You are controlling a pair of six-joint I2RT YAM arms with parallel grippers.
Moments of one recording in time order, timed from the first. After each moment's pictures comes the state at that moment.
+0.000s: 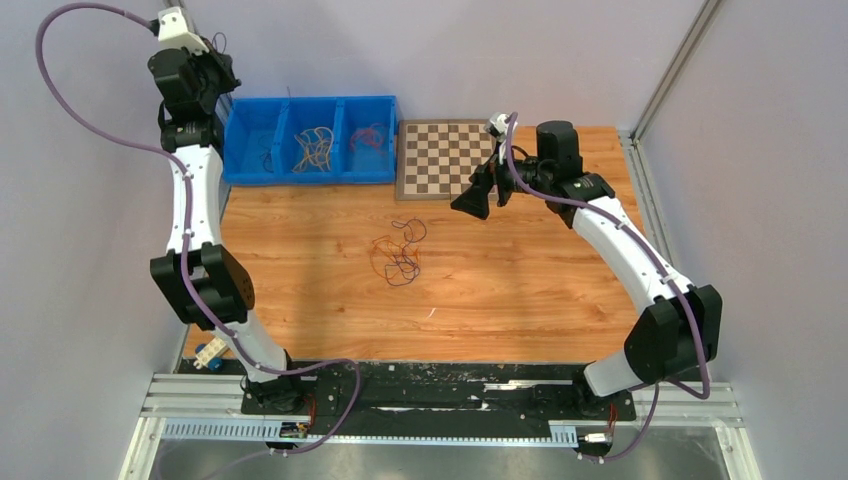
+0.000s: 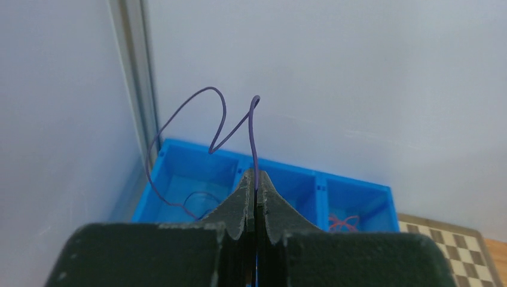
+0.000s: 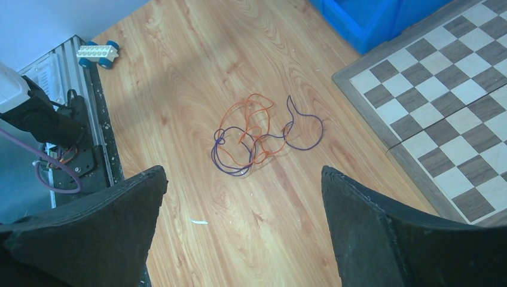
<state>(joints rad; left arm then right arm) 0.27 1.78 1.87 -0.05 0.17 -0.23 0.34 1.49 1.35 -0.31 -0.80 -0.07</state>
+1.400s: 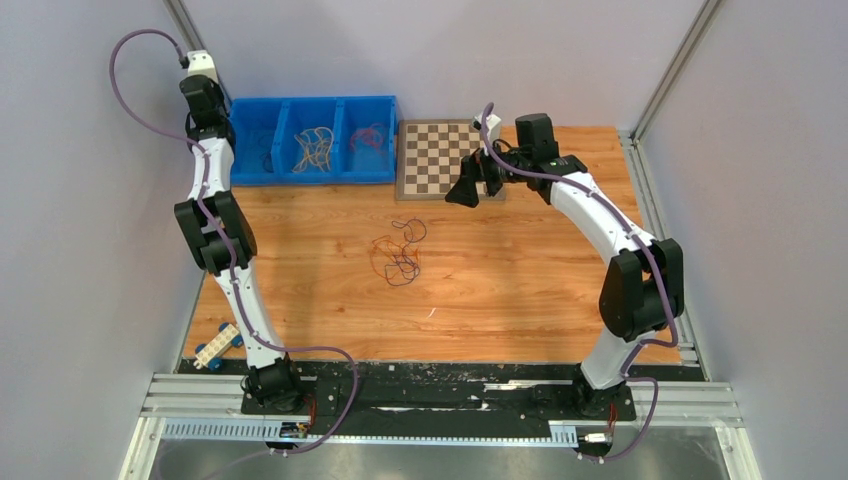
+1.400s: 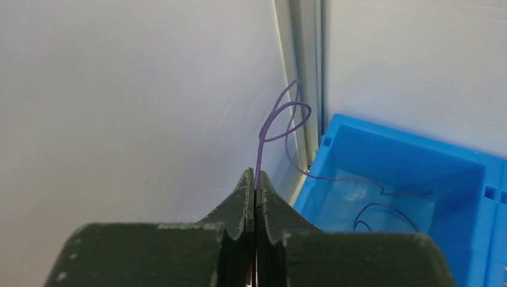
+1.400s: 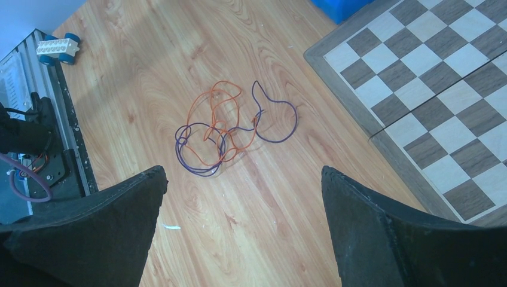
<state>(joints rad) 0.32 2.34 2.18 0.04 -0.21 0.17 0.33 1.73 1.50 -0.37 -0.76 -0.10</state>
